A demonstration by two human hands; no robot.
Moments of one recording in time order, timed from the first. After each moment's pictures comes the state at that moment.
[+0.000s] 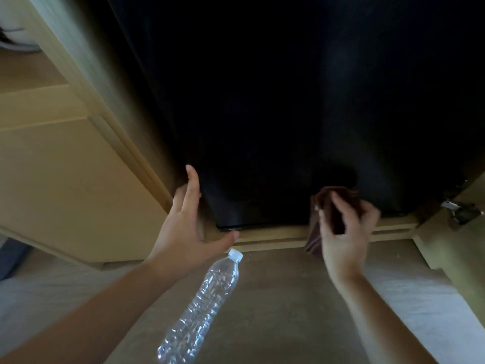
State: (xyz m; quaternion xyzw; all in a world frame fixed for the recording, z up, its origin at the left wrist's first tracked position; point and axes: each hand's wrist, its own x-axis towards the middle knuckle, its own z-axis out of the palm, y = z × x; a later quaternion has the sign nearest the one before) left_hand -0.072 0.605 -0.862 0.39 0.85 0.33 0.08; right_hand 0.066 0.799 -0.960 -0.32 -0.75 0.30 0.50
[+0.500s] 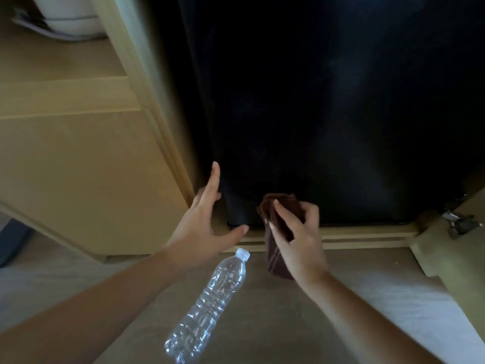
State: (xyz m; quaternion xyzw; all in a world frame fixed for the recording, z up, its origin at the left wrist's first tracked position) left_hand -0.084 0.593 -0.868 0.40 0.81 0.41 0.15; right_hand 0.031 0.737 -0.936 -0.20 -0.83 0.36 0.37
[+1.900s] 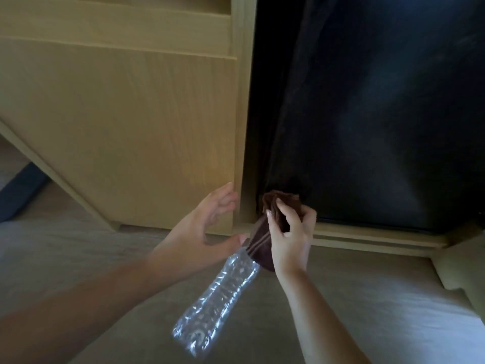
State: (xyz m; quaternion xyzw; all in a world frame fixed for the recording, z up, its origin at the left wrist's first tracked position) left_hand -0.093 0.516 -0.885 0.37 0.75 0.50 0.23; right_hand -0.026 0.670 -0.968 -0.29 -0.77 0.37 0.44
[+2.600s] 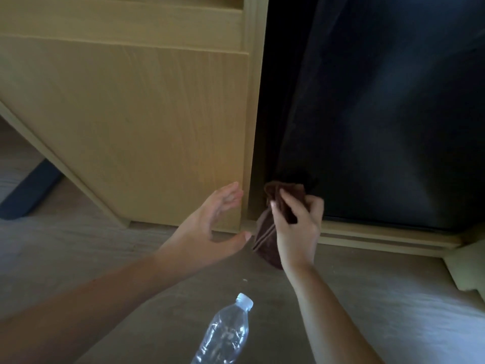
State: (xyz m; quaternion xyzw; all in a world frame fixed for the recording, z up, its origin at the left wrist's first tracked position) left_hand -0.095 0.510 -0.888 0.36 0.75 0.51 0.22; right_hand -0.034 0.665 -0.955 -0.29 -0.76 0.40 0.43
